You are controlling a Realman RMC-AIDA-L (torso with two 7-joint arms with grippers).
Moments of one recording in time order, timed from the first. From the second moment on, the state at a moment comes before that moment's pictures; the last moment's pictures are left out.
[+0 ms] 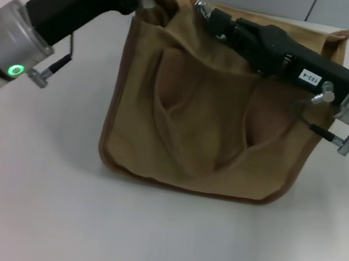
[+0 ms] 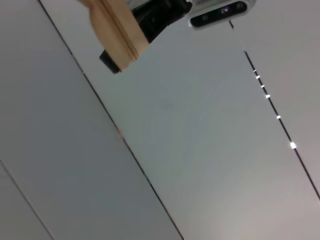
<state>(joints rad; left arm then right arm) -0.66 -2.08 0.45 0.12 1.47 1.73 -0.88 0.82 2.08 -0.22 -0.20 -2.06 -1.66 1.35</state>
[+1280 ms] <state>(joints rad) -0.52 -2.07 0.35 0.22 1.44 1.63 -0.88 0.56 2.08 -0.21 -0.32 -1.98 -1.80 1.40</state>
